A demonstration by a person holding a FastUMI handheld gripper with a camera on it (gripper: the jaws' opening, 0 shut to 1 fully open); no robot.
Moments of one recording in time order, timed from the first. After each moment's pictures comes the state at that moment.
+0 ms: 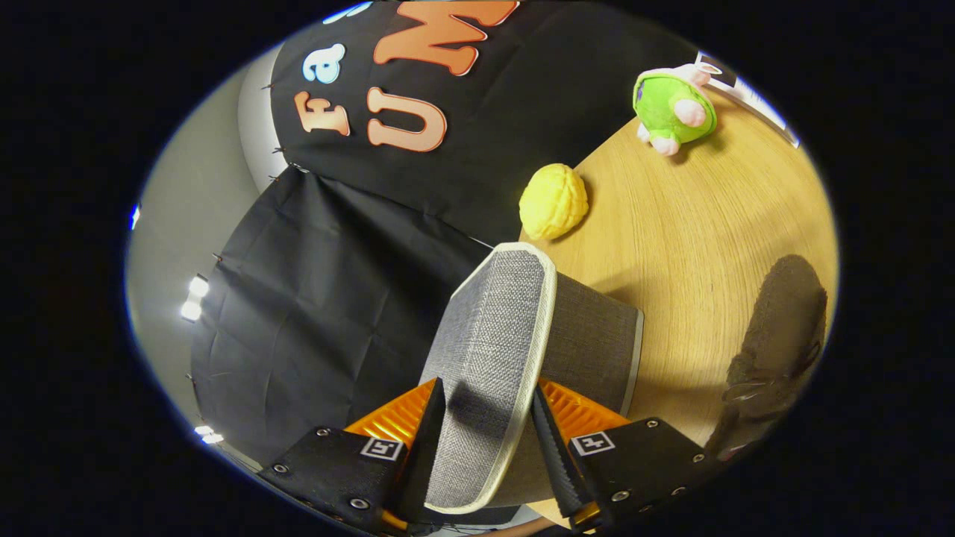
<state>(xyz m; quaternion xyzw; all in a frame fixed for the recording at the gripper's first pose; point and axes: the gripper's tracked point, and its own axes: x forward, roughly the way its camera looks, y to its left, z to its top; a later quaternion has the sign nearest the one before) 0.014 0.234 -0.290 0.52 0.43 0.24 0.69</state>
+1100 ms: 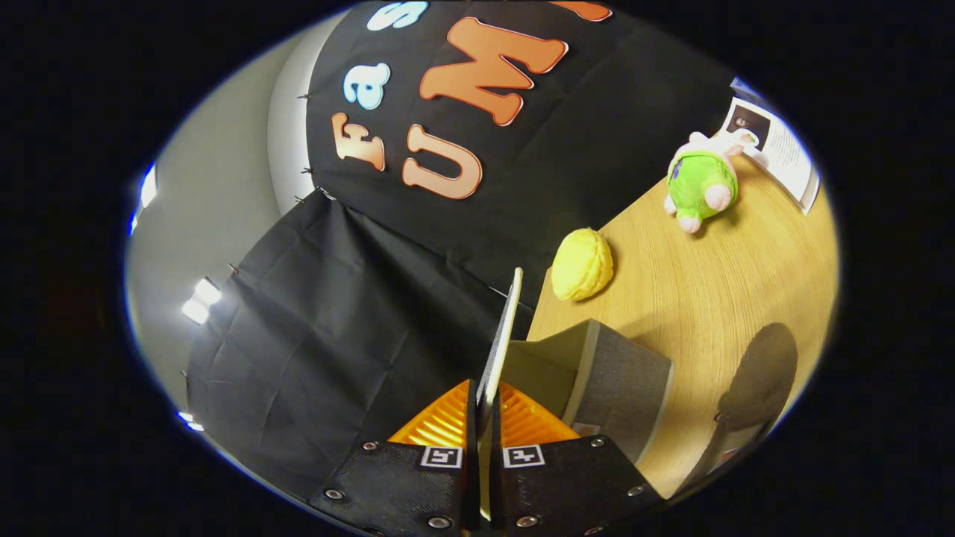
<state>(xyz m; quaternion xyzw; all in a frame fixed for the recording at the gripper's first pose) 0.057 0.198 -0.221 0.52 0.36 0.21 0.75</state>
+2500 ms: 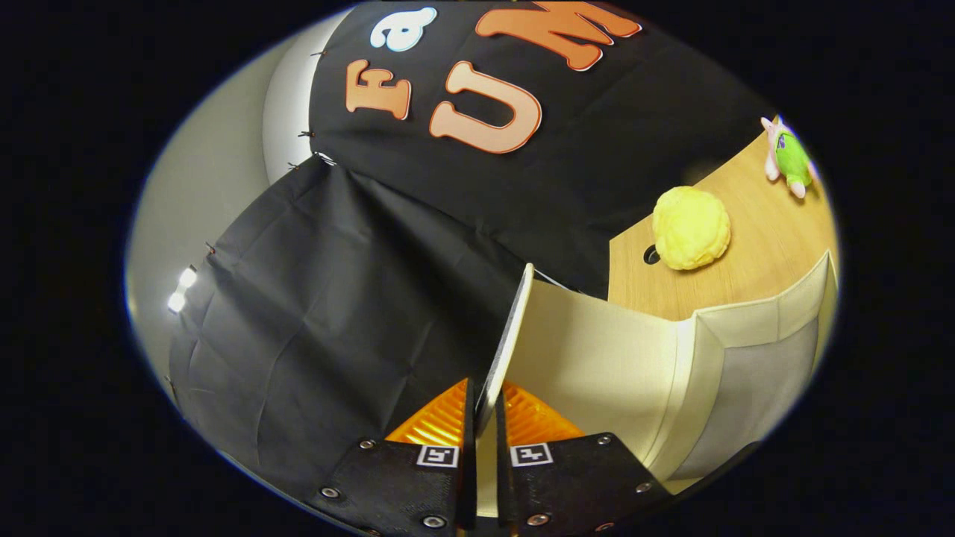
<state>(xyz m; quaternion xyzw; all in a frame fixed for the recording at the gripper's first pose) 0.137 0.438 -0.151 0.50 0.39 0.23 0.74</state>
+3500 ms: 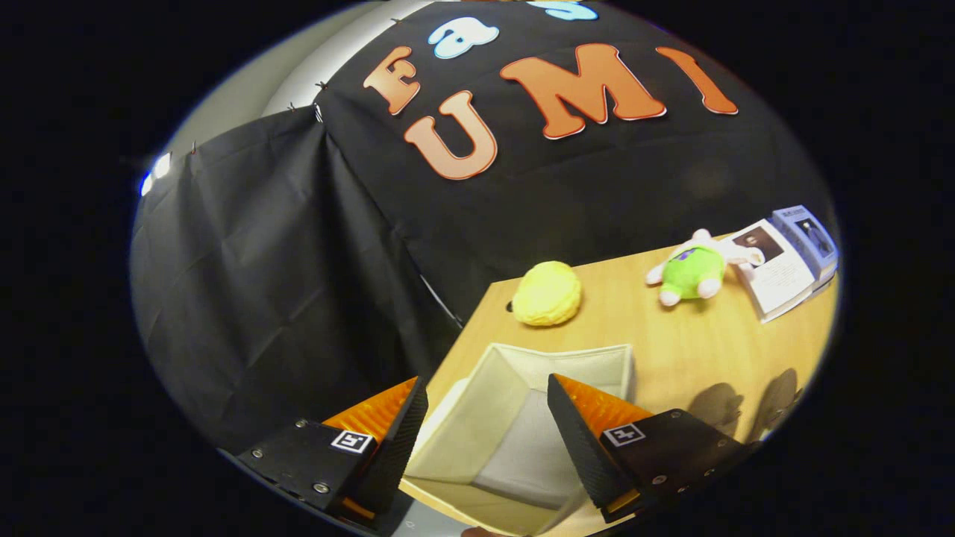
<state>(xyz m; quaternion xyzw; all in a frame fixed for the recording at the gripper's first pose) 0.064 0.226 -0.217 0.24 0.41 0.11 0.87</state>
